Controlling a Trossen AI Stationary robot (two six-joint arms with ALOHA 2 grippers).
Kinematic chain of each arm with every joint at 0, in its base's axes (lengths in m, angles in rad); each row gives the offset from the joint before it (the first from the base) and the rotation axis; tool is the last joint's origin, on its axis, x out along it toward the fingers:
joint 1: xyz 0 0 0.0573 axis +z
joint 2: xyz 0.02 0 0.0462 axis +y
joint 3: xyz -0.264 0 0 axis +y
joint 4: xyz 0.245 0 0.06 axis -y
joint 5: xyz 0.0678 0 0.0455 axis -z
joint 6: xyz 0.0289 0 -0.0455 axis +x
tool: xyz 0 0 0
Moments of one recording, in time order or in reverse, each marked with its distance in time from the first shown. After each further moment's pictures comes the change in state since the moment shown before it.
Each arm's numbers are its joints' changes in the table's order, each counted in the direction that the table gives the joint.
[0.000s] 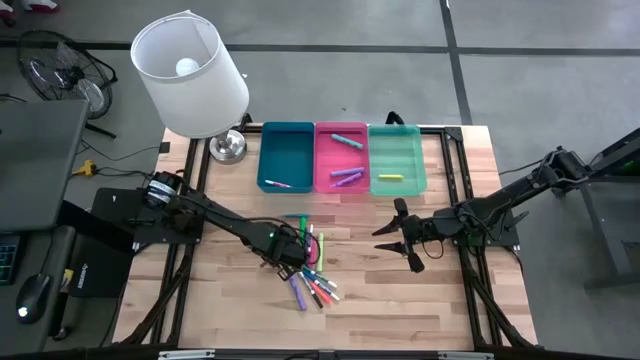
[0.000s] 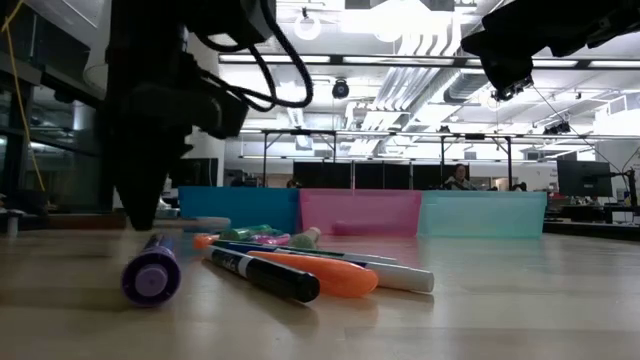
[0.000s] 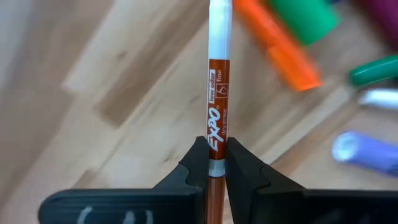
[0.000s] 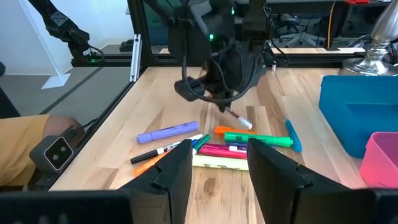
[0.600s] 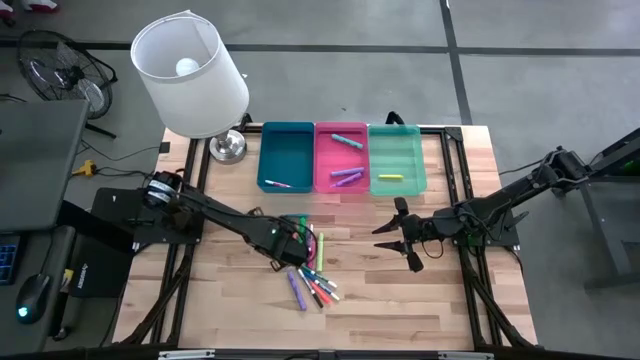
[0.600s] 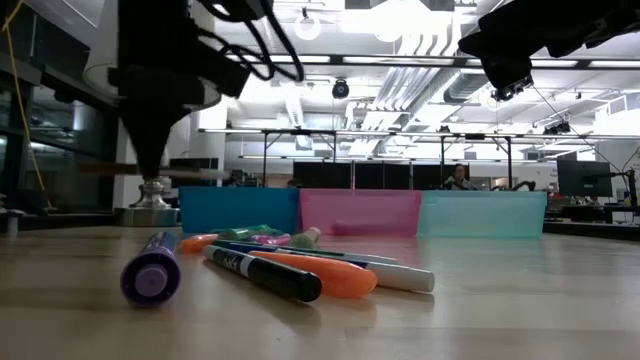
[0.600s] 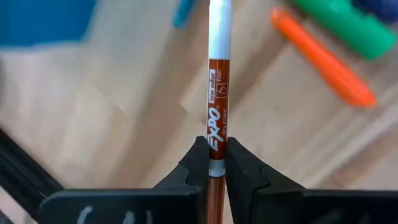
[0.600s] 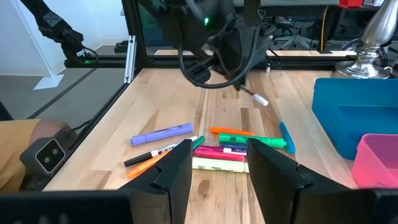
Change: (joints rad) left arm 0.012 -0.003 -0.154 -0.320 -0.213 0.131; right arm -0.002 0.000 0.000 0.004 0.021 -0.015
